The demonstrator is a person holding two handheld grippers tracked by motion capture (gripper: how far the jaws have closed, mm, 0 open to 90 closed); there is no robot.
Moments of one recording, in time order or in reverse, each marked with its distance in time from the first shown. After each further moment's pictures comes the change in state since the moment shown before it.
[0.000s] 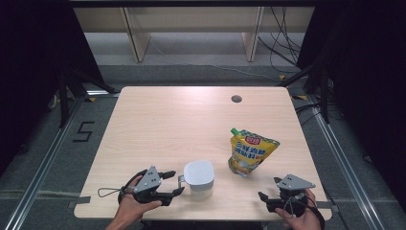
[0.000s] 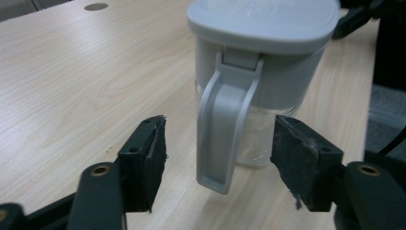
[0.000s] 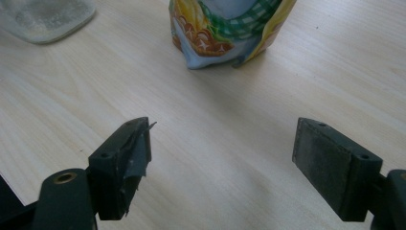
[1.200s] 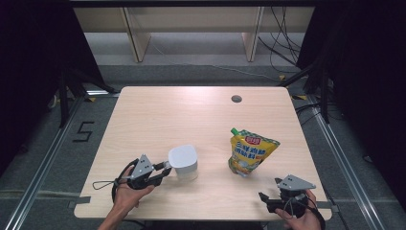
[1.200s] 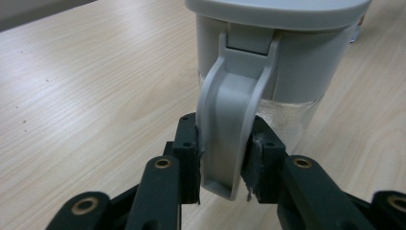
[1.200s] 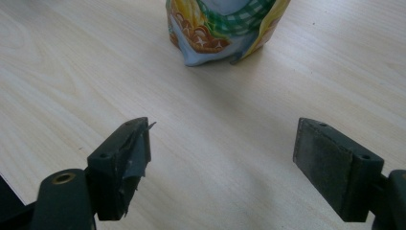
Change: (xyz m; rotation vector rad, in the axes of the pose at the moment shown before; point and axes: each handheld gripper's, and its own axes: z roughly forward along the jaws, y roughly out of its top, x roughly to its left) left arm 0.042 -0.011 0.008 0.046 0.176 0.017; right arm 0.002 -0.001 -0.002 0.003 -0.005 0.008
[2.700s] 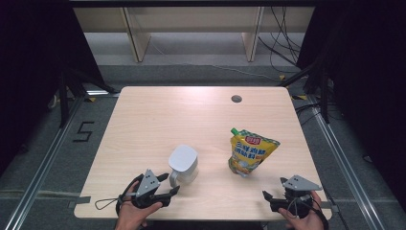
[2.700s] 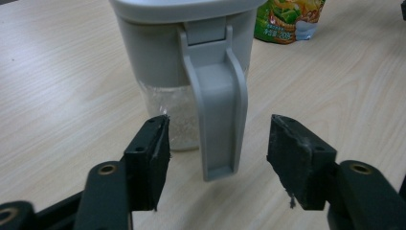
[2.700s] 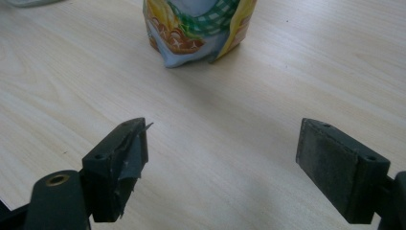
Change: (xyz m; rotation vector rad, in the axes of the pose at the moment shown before) left arm -0.052 0.003 -0.011 0.039 0.011 -0.074; right arm -0.006 -0.004 -0.006 -0.022 -0.038 0.049
